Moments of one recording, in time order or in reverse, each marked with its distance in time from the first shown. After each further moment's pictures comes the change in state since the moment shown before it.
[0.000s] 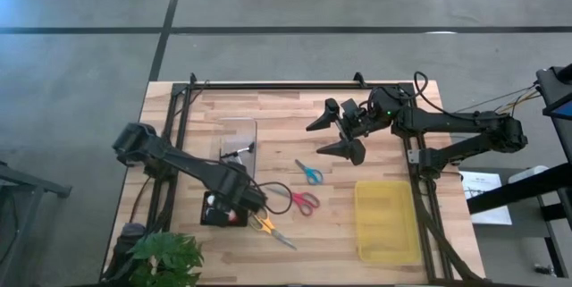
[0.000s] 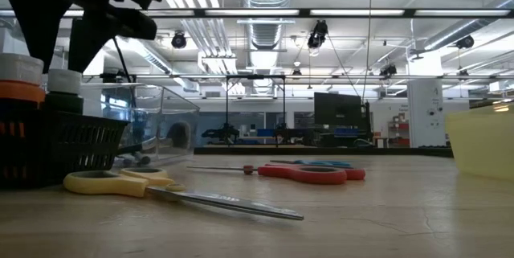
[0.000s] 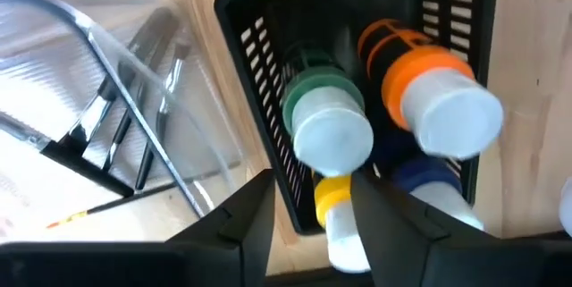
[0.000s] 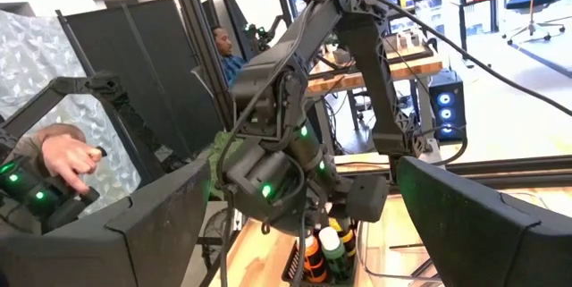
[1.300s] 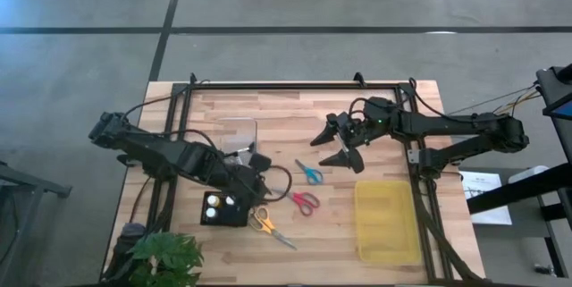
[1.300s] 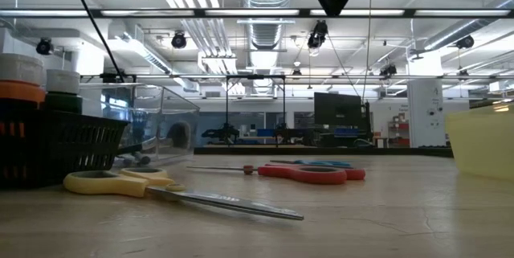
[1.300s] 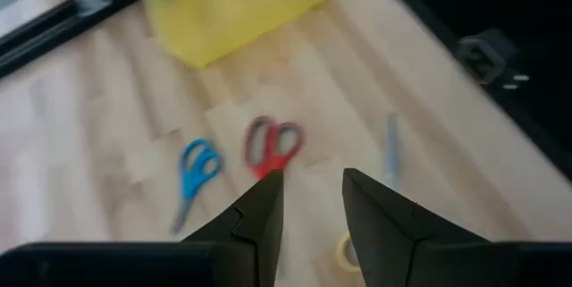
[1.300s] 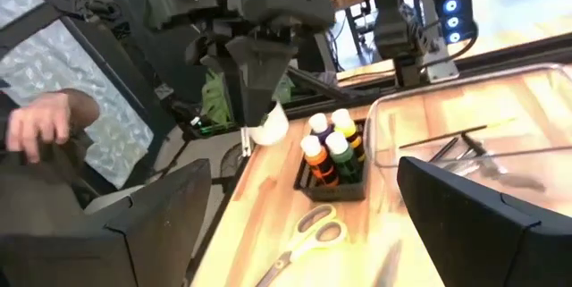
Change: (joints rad) left arm 0.008 -0.255 0.063 0.608 -0.099 0.310; right arm 0.022 -0.020 -0.088 -0.160 -0.013 0.032
